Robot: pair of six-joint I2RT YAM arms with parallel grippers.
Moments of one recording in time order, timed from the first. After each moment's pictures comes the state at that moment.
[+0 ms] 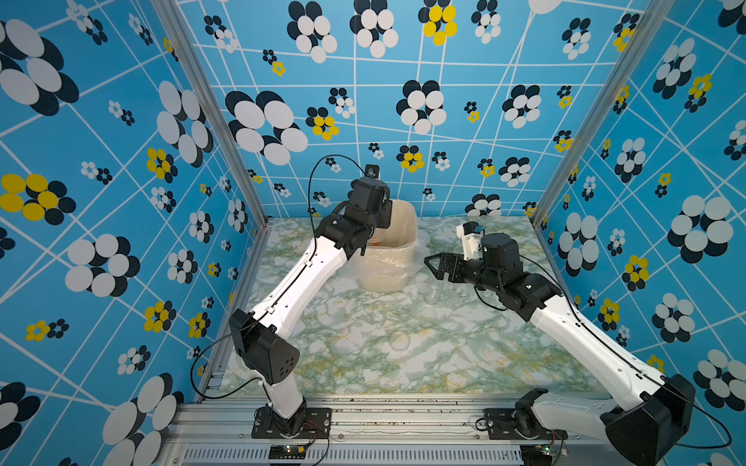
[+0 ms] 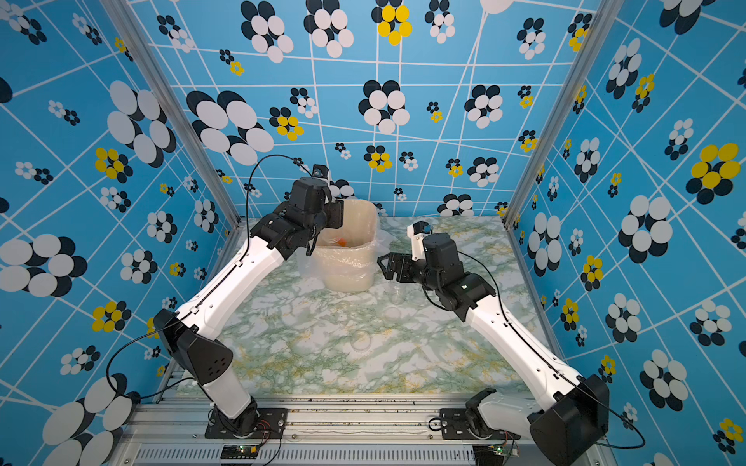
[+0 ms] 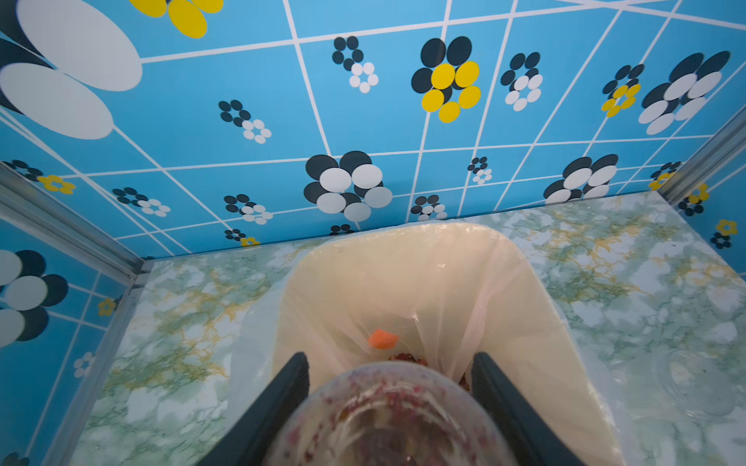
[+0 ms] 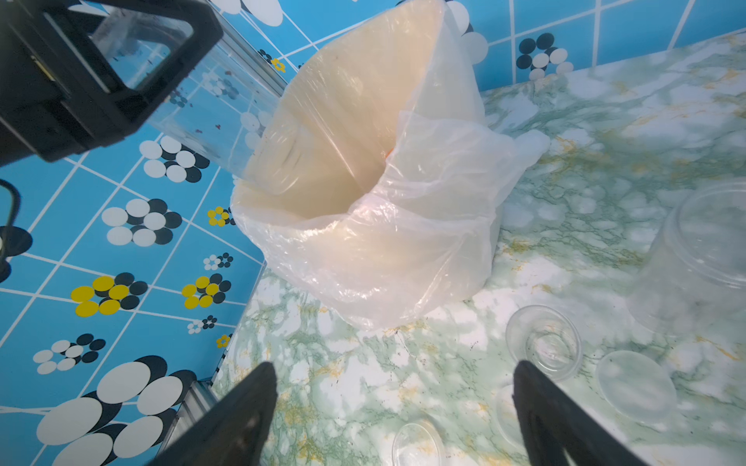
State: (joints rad) left arm -0.57 1.74 1.91 -0.64 -0.40 -0.16; right arm 0.52 1.23 1.13 -0.39 -0.19 0.50
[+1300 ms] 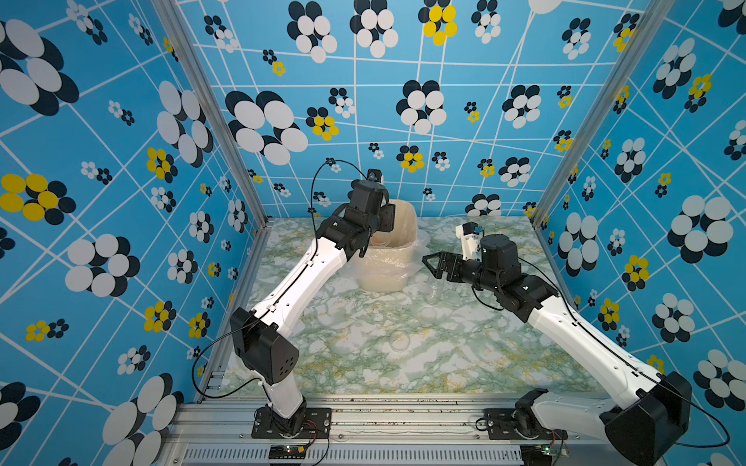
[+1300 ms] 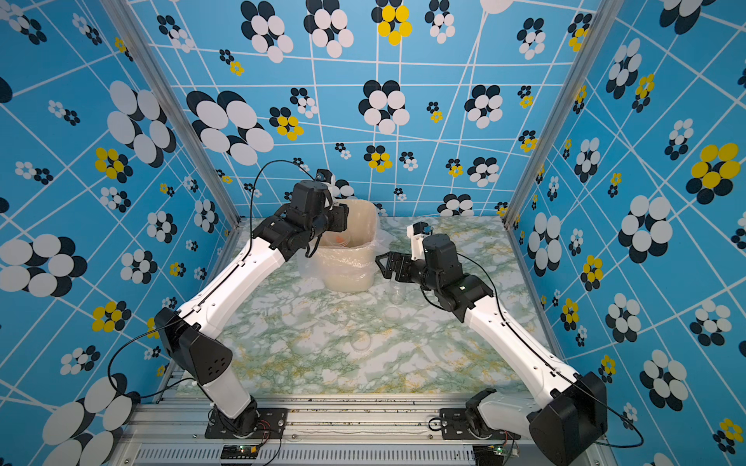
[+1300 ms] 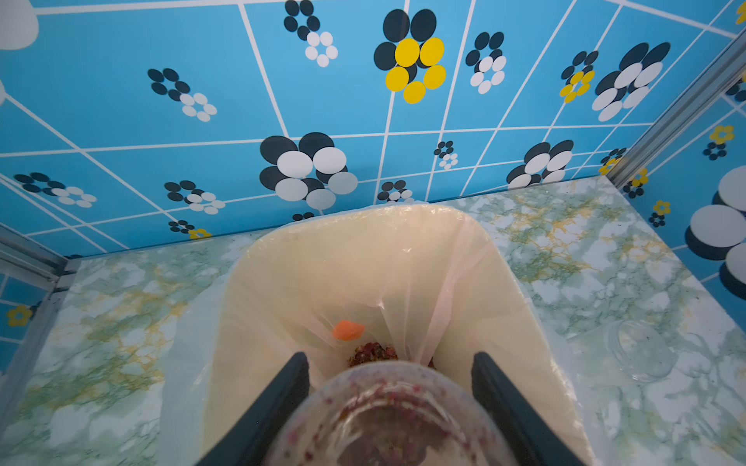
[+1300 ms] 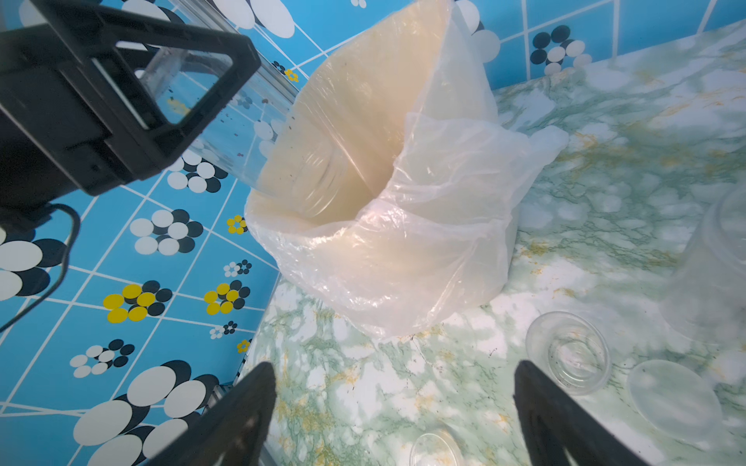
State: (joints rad) left arm -0.54 1.72 1.84 -0.59 -0.22 -0.25; right arm 0.51 1.24 1.10 -0.31 -0.22 0.56
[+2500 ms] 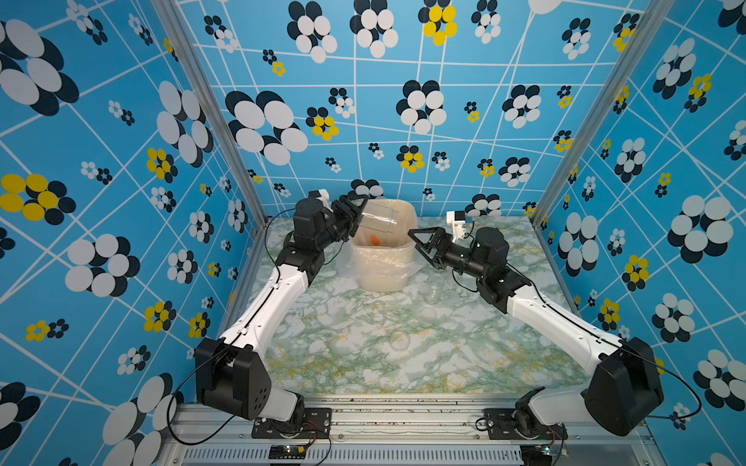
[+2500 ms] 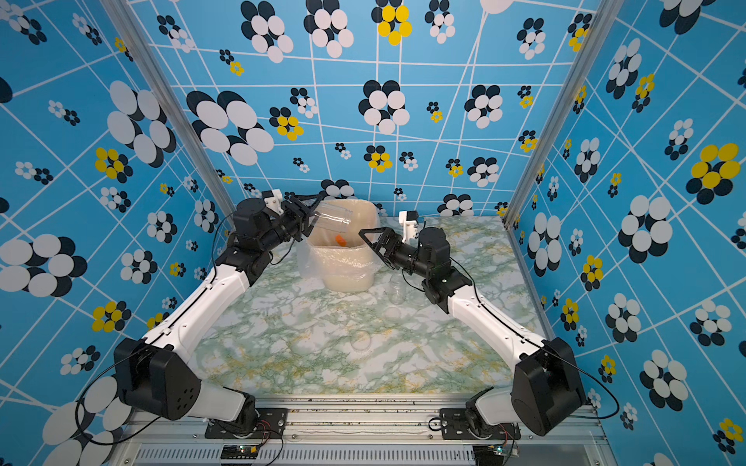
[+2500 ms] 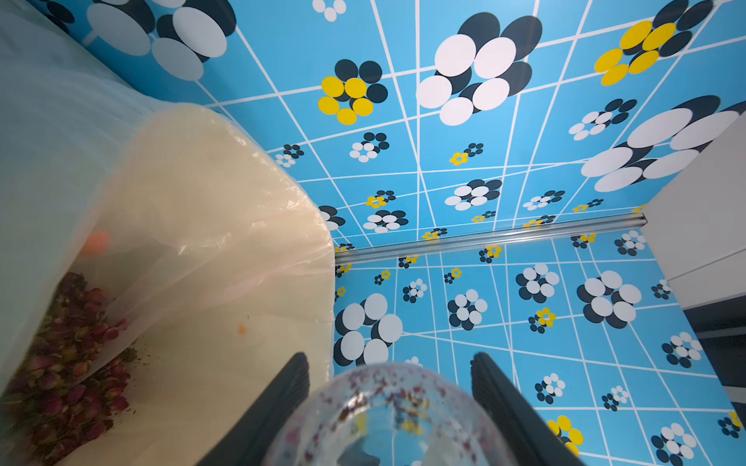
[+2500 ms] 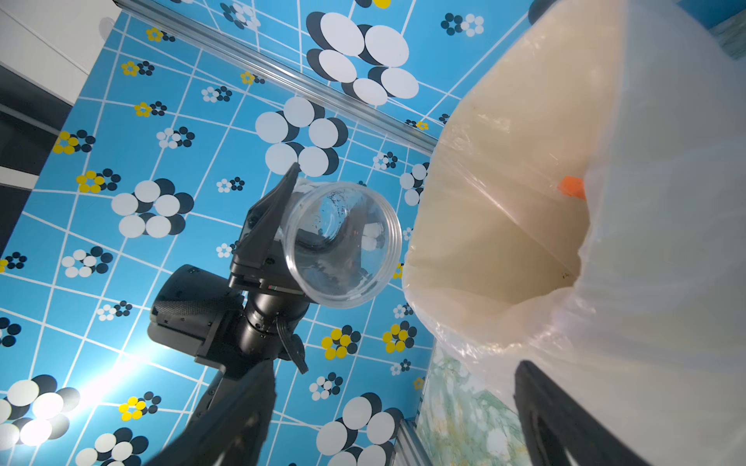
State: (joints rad) left arm -0.26 1.46 1.30 0.09 0.39 -1.34; right arm 0.51 1.41 1.07 0.29 -0.47 1.11
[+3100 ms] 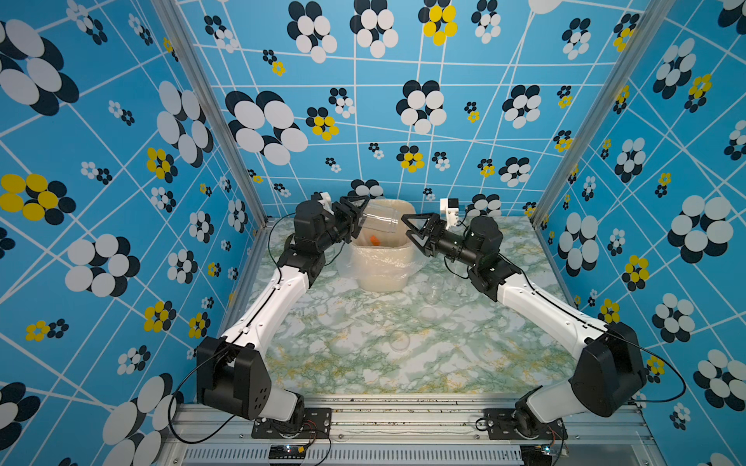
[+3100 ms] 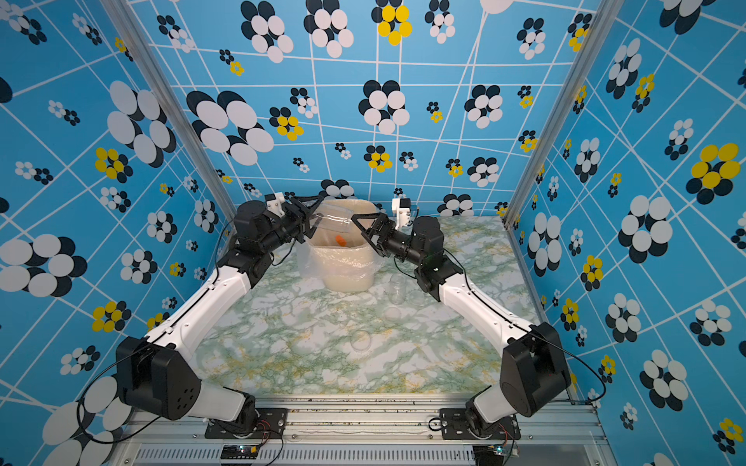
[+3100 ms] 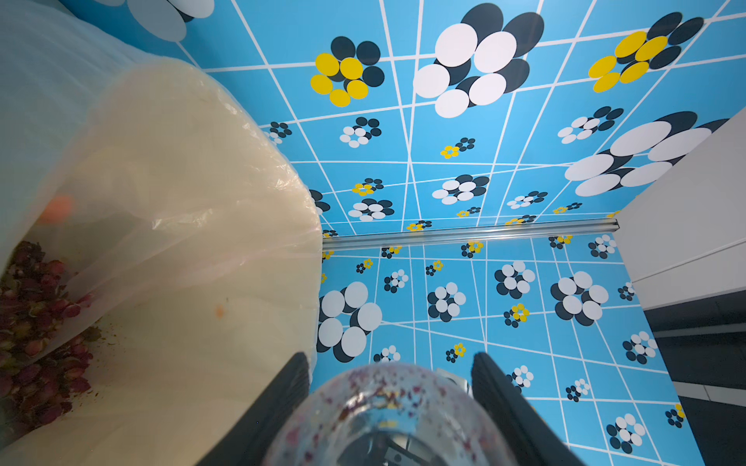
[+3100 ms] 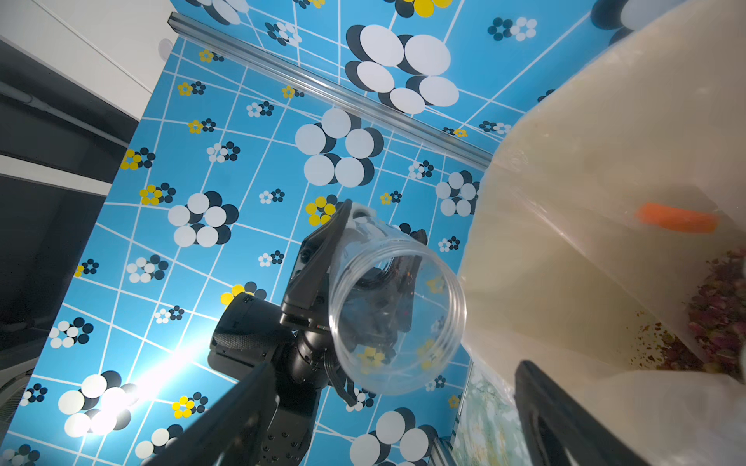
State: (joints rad) left arm -0.26 1.46 1.28 0.13 0.42 -1.42; right arm 0.52 1.52 1.22 0.35 -0.50 1.18
